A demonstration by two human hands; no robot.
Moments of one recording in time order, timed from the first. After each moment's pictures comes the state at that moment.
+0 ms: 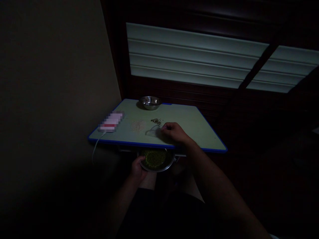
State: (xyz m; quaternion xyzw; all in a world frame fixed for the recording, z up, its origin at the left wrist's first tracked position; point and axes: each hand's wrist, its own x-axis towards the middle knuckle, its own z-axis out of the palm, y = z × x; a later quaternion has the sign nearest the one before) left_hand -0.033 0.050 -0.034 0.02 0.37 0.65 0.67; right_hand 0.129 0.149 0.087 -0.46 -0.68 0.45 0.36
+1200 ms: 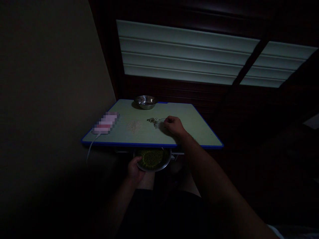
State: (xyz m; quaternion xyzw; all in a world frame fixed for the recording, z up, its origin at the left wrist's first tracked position) left_hand -0.033 0.048 -0.030 0.03 0.35 0.66 0.67; right_hand 0.147 0.193 0.062 -0.51 -0.66 0.30 0.46
